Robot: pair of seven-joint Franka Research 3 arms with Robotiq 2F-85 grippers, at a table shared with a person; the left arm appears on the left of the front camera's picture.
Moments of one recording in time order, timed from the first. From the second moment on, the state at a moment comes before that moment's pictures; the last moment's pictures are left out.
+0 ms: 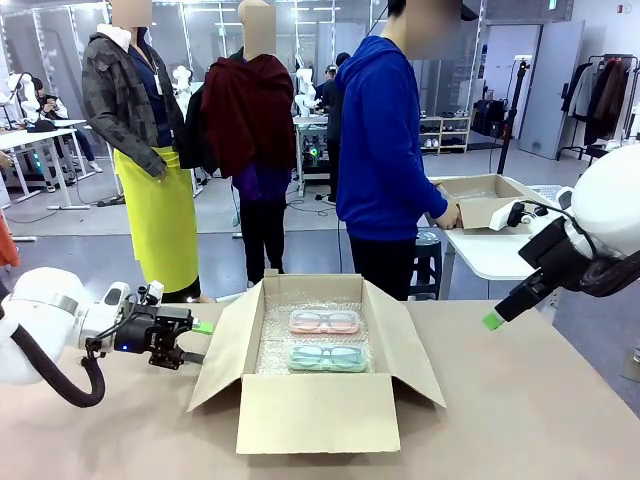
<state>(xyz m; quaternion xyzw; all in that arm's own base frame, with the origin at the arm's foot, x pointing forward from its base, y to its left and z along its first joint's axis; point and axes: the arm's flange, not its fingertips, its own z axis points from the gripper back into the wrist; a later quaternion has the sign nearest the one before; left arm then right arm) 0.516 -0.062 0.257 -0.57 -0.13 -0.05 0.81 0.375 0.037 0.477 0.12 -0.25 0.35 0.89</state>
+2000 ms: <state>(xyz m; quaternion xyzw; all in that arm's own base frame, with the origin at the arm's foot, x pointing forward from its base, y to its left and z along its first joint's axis) 0.526 -0.031 0.262 -0.56 -0.12 -0.04 0.82 0.375 0.037 0.477 0.12 -0.25 0.35 0.89</state>
